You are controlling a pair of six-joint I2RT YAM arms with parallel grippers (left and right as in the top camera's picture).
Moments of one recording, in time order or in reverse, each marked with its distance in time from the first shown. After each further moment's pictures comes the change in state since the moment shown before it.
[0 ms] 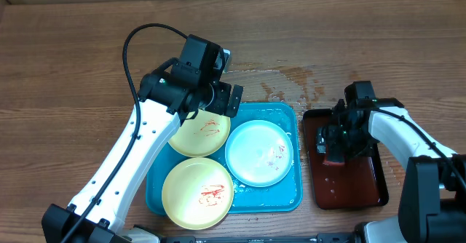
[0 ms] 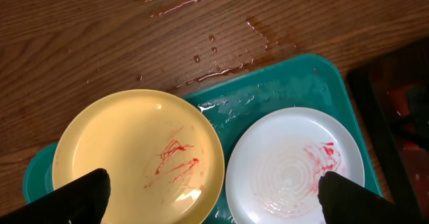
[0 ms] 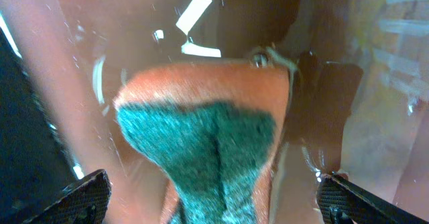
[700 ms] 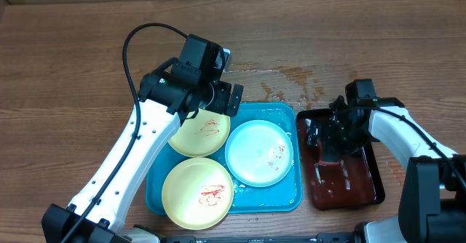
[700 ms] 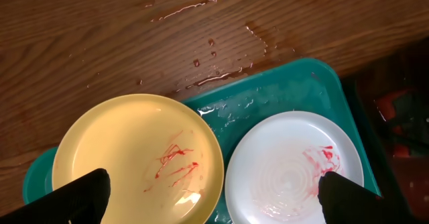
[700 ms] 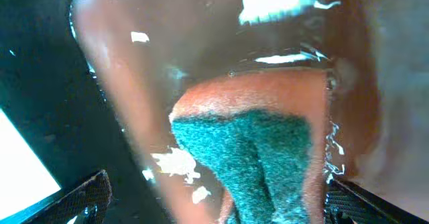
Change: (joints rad) left arm 0.000 0.000 0.000 0.012 0.000 0.000; right arm -0.001 -0.003 0.005 0.018 -0.205 0.154
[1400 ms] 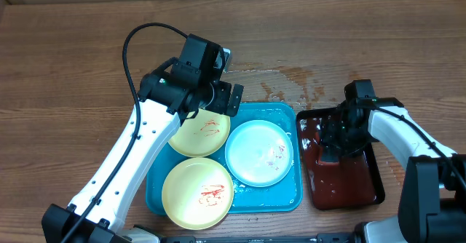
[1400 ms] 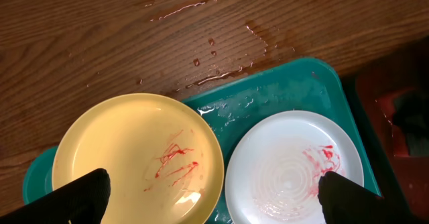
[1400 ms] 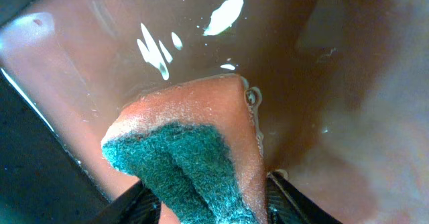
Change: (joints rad) left arm 0.000 0.000 0.000 -0.002 0.000 0.000; right arm 0.002 0.003 -0.001 -0.003 0.132 0.126
